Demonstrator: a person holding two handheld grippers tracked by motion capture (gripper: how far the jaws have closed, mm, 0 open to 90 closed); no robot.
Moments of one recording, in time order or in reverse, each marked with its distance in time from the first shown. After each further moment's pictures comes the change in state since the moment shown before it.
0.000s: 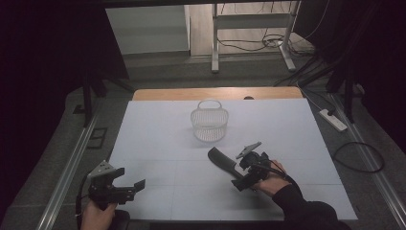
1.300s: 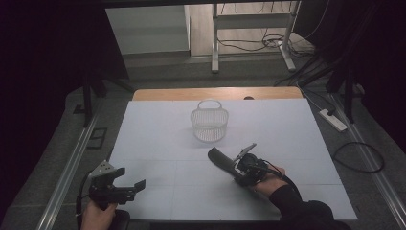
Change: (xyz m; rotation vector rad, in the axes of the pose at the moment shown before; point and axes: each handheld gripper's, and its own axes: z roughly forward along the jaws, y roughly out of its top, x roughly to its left) left arm -0.001 0.001 0.001 0.003 0.001 0.009; right arm 0.002 0.000 0.010 0.075 0.009 -0.025
